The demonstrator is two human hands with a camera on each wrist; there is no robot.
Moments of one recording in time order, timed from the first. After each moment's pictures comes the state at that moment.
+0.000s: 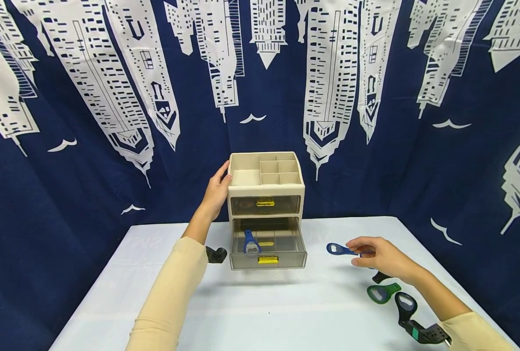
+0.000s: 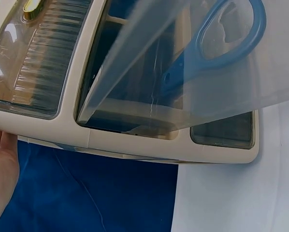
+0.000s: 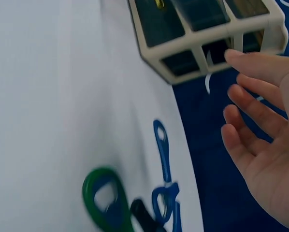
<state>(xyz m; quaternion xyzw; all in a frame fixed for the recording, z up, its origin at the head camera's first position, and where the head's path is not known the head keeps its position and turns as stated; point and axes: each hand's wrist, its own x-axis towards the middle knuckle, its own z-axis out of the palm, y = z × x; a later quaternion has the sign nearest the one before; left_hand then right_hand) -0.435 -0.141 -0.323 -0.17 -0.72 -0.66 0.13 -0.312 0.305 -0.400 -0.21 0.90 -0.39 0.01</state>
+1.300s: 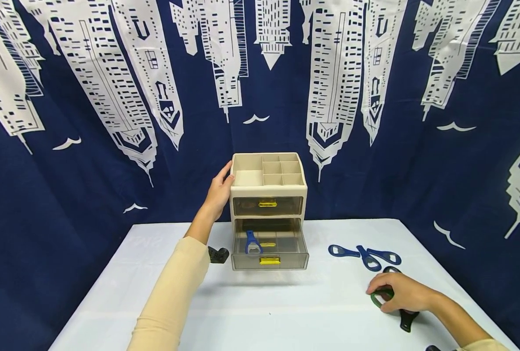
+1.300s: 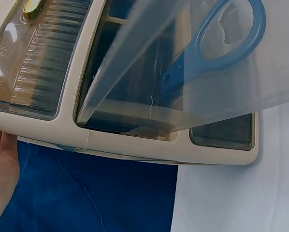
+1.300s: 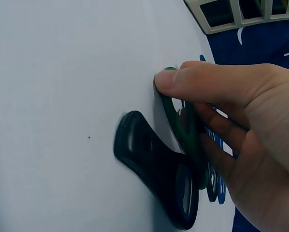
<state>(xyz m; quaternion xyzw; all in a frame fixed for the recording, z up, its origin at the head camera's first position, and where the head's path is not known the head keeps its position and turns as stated) -0.435 -0.141 -0.323 -0.17 -0.72 -0.66 0.13 -0.302 0.365 -0.464 -0.33 0.89 -0.29 0.10</state>
